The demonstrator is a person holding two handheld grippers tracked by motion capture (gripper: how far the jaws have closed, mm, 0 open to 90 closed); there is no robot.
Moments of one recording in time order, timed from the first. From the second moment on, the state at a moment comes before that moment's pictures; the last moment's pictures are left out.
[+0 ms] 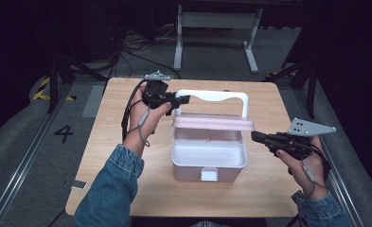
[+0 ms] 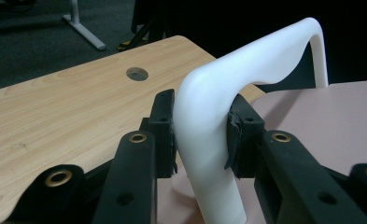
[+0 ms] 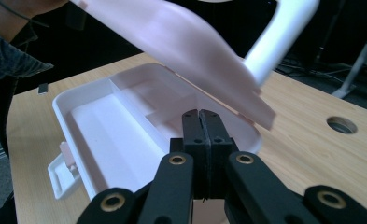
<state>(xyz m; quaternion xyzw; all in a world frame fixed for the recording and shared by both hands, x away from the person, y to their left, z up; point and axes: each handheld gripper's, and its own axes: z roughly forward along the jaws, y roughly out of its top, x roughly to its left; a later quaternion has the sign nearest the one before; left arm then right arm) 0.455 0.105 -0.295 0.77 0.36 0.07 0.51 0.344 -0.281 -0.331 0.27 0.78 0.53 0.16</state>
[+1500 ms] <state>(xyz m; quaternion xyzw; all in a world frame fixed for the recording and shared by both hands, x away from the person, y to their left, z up) 0.372 0.149 -0.280 0.77 0.29 0.17 0.54 0.356 -0.265 -0.327 0.26 0.77 0.55 0.18</state>
